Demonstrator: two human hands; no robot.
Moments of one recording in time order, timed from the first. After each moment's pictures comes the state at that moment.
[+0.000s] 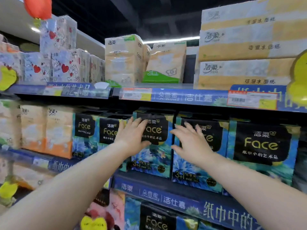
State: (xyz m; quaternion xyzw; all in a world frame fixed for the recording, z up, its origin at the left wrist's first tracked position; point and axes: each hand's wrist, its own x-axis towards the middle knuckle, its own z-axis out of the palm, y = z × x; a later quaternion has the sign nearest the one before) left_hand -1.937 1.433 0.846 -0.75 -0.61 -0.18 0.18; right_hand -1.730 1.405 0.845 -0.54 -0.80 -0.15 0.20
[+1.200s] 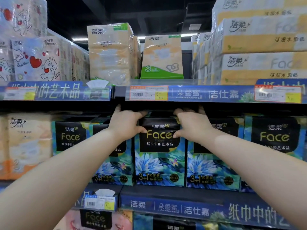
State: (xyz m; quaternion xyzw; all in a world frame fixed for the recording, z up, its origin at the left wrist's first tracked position) left_hand -2.004 1.521 0.889 -0.81 -0.49 -0.22 0.23; right_hand -1.797 1.452 0.894 -0.67 -0.70 -0.22 0.14
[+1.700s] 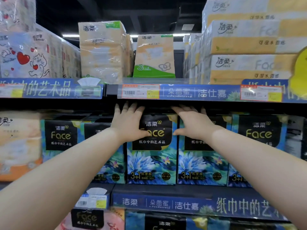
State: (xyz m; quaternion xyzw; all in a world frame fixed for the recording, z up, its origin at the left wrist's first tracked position) left_hand -1.980 1.504 0.879 -0.80 -0.51 -0.22 0.22; right_hand -1.772 1.443 0.892 -0.67 -0.70 -0.17 0.16
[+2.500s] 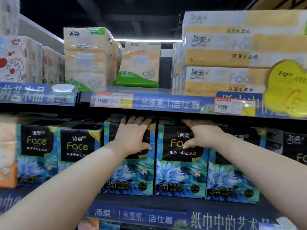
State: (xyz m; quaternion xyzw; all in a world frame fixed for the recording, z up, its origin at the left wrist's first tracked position) left_hand -1.901 1.493 0.874 -0.82 -0.48 -0.21 0.23; right_hand -1.681 1.423 0.909 -0.70 -0.70 -0.16 0.07
